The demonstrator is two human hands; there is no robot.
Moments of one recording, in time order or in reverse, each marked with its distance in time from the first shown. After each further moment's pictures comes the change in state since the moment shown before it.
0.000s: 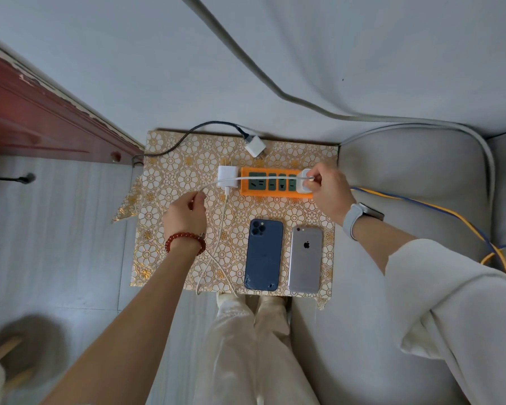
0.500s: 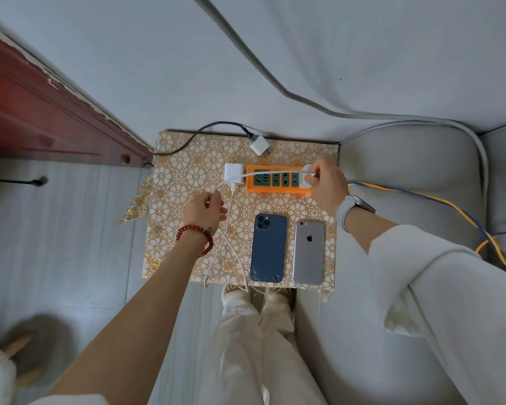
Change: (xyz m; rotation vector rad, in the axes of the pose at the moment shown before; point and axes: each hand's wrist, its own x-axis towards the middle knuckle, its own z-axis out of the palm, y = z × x) left_hand -0.018 0.014 -0.010 -0.186 -0.314 -0.137; right_hand -0.007 -0.007 0.006 -0.049 0.059 0.031
